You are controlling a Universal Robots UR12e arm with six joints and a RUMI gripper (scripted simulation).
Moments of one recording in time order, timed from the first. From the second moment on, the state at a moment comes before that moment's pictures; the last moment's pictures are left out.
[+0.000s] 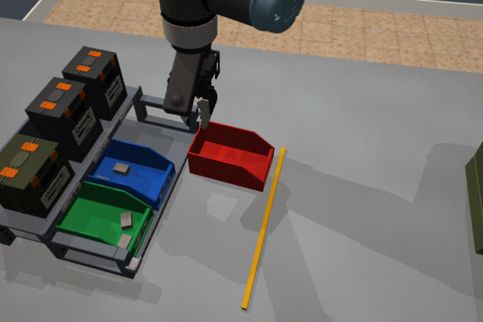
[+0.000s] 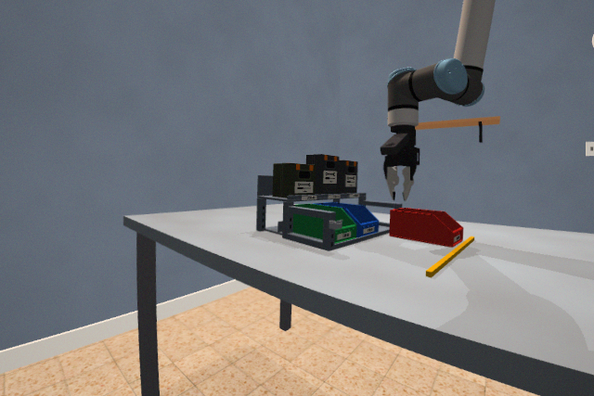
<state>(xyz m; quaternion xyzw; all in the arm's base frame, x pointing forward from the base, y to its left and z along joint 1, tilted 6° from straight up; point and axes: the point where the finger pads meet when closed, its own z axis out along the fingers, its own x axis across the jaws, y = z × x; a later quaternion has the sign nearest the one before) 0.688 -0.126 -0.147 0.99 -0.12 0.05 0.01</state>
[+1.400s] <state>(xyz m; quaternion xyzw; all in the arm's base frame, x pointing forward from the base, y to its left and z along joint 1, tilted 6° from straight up) 0.684 -0.125 -0.120 0.99 -0.12 0.05 0.01</state>
